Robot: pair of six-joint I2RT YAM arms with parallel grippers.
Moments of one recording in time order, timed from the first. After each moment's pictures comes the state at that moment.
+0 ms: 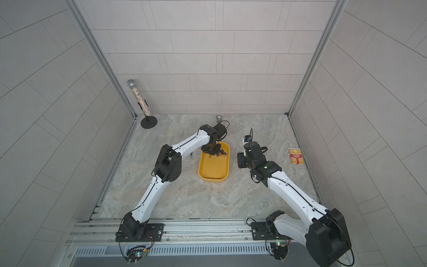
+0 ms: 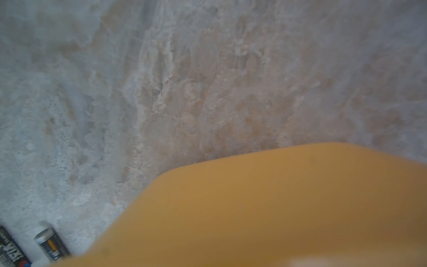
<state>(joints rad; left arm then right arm) -0.69 2.52 2.29 -1.21 -0.12 -0.39 0.41 1.10 0.77 -0.39 0.12 0.30</state>
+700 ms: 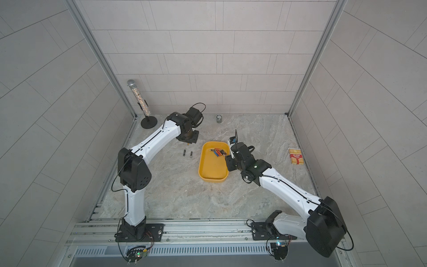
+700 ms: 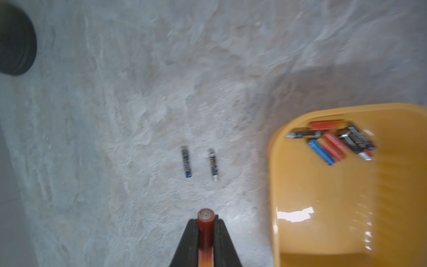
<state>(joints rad) -0.47 2.00 1.89 -1.19 -0.24 -0.30 0.62 1.22 0.87 -0.39 0.12 0.27</state>
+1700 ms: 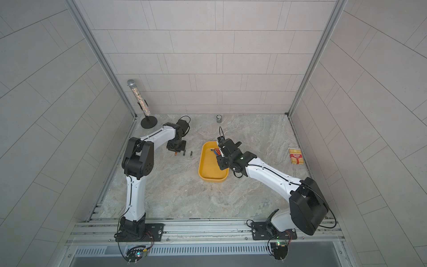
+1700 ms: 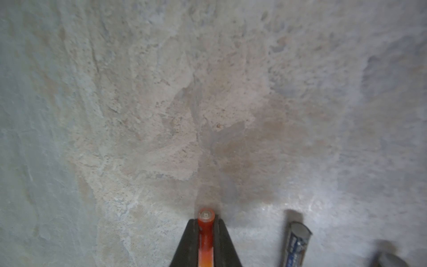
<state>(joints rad) -0.30 2.22 1.72 -0.98 -0.24 -0.24 0.64 1.41 1.01 -0.47 0.11 0.23</state>
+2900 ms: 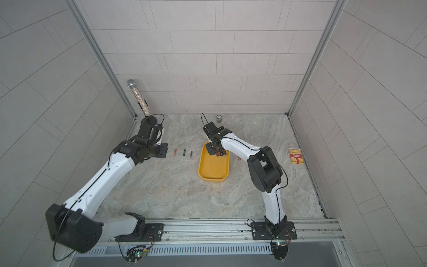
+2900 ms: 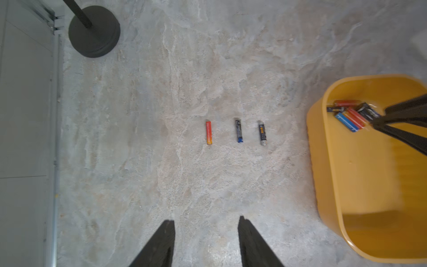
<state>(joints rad) -0.30 1.21 1.10 -0.82 -0.10 -0.09 0.59 2.05 1.68 -0.78 0.09 0.13</state>
